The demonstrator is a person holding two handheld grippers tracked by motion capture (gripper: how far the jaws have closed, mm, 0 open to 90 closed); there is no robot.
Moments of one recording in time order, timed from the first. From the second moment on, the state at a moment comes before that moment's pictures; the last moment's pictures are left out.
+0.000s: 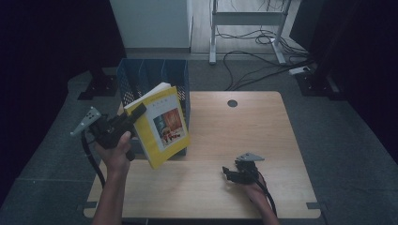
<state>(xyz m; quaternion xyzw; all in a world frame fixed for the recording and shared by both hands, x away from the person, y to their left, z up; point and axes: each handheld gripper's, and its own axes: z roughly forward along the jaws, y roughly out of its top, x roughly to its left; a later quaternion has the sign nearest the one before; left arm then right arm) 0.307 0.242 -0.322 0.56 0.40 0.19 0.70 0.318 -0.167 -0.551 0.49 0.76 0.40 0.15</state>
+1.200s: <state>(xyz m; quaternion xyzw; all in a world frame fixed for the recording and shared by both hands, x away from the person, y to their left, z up) 0.346 0.244 -0.325 0.55 0.44 0.23 0.67 0.318 -0.167 -0.551 0.49 0.76 0.40 0.15</state>
